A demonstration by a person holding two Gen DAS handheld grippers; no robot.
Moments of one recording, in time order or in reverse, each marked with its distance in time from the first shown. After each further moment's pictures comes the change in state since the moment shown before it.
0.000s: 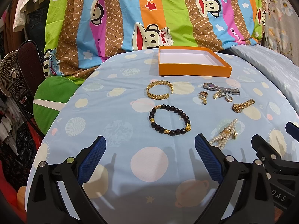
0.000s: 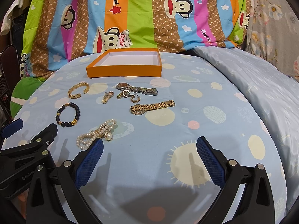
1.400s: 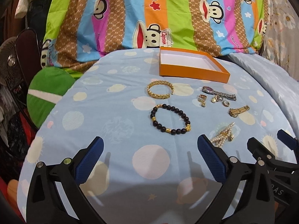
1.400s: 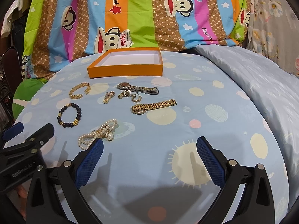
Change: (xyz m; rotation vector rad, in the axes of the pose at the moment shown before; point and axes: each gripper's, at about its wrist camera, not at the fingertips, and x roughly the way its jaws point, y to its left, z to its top) left arm 0.000 0.021 -0.001 -0.086 0.016 -0.081; right arm 0.001 -0.001 0.000 0.016 0.005 0.026
